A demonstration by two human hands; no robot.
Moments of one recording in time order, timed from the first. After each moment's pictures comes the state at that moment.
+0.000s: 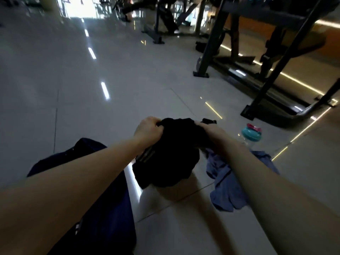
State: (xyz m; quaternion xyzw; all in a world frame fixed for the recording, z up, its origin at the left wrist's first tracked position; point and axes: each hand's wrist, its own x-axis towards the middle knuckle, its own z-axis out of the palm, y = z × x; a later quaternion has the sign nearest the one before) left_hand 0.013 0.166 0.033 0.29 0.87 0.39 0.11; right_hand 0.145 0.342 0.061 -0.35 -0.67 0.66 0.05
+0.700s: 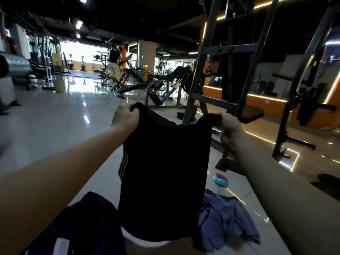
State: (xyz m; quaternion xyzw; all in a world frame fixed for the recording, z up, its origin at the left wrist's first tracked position) left_hand 0.082 0.071 0.317 0.24 0.77 0.58 -0.12; right_hand 0.283 0.292 0.346 -0.24 -0.61 0.68 0.34
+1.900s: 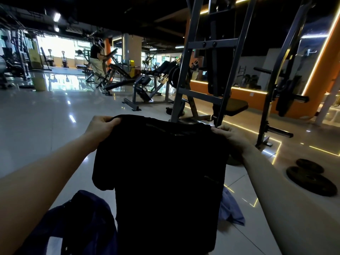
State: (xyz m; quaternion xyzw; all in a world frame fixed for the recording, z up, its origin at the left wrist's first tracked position) left_hand 0.072 0.030 0.287 0.27 0.75 0.61 0.03; right_hand 0.364 0.336 0.305 -0.19 -0.66 0.69 0.22
